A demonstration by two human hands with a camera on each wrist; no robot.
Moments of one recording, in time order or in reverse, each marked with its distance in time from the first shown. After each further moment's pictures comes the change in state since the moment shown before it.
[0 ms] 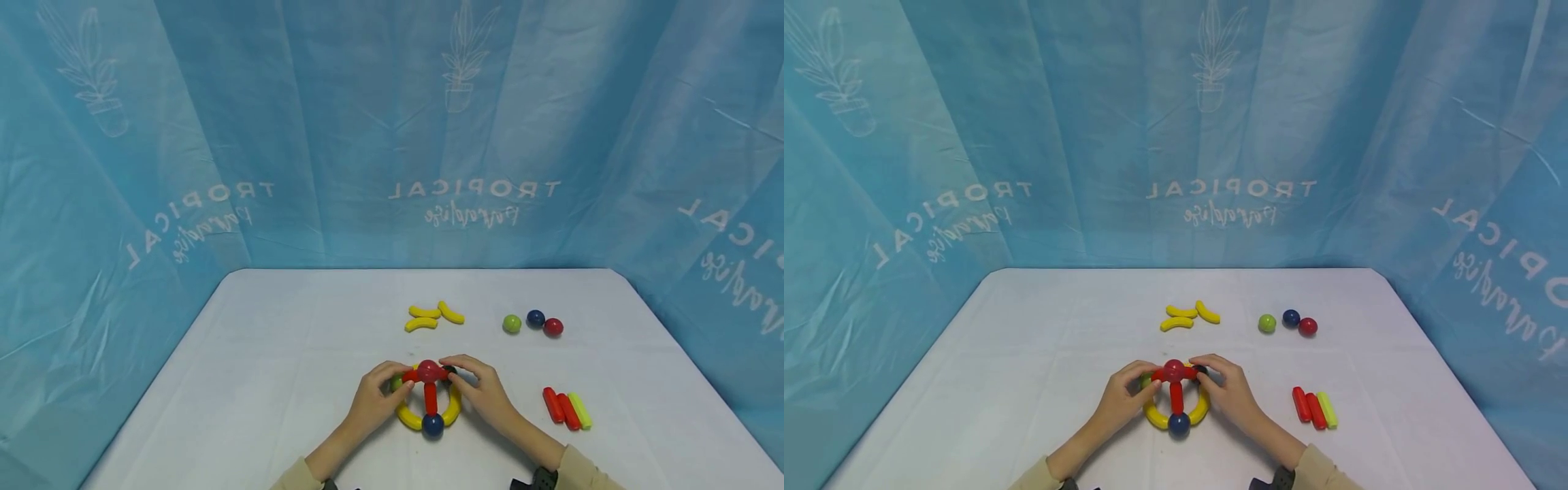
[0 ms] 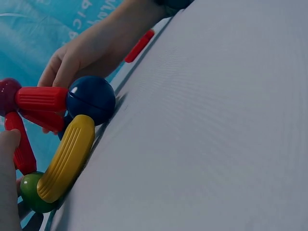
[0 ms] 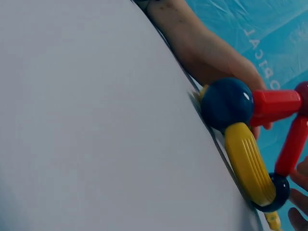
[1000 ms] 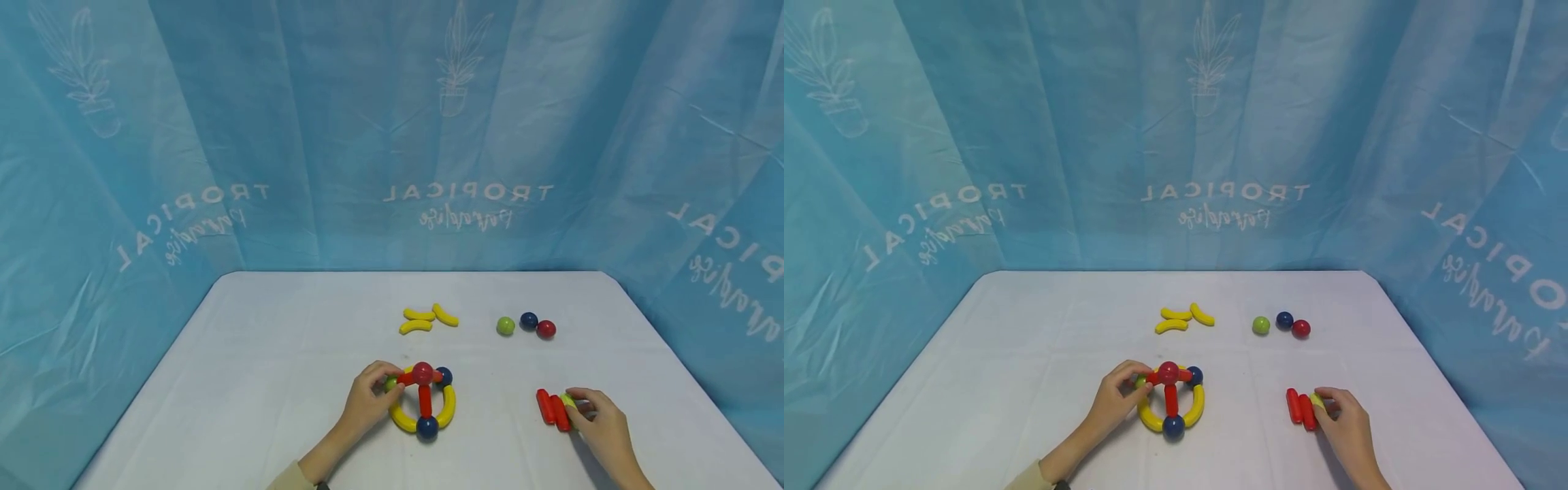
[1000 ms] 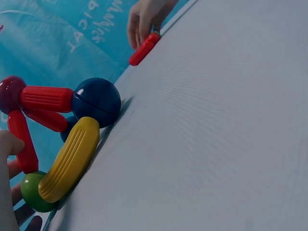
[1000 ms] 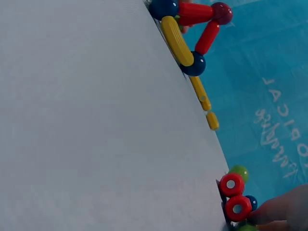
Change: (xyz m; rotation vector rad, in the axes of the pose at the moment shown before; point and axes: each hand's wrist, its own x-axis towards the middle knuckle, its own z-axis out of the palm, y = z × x) left_hand -0.002 0.041 -0.010 -0.009 0.045 -0.094; right_hand -0.091 0.006 -0.128 -0.500 0.235 0.633
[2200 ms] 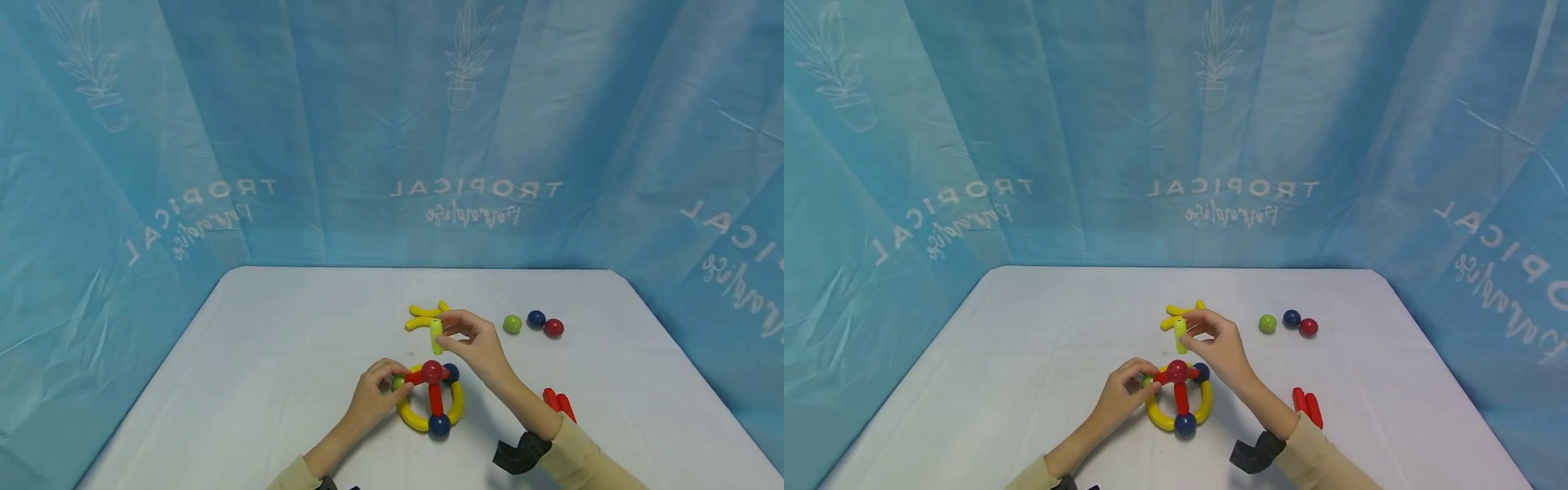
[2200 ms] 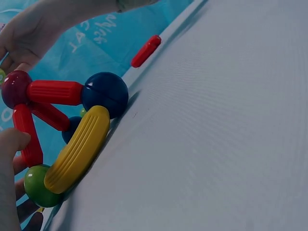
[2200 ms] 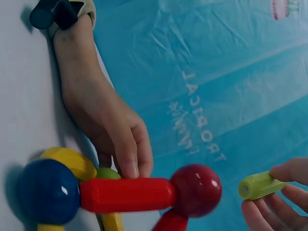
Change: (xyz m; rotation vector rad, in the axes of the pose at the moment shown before) left_hand 0.007 -0.039 0.007 -0.001 -0.032 0.021; right_hand 0.035 -0.183 0.059 0.667 -0.252 -0.437
